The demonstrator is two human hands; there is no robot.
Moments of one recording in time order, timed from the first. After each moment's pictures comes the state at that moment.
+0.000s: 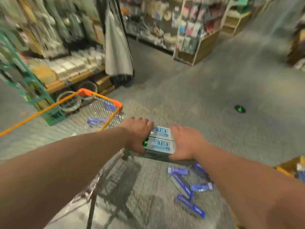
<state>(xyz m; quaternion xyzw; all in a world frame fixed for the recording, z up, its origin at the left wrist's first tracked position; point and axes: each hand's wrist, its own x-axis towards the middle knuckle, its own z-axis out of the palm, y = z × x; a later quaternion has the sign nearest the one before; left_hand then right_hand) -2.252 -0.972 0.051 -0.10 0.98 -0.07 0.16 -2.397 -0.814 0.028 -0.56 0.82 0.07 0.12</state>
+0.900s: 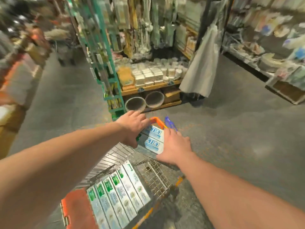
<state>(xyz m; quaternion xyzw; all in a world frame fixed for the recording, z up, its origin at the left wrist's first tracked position) -2.140 -1.413 0.024 -0.35 0.91 -0.08 0.21 -2.310 -1.314 -0.013 -0.68 0.73 0.01 0.11</state>
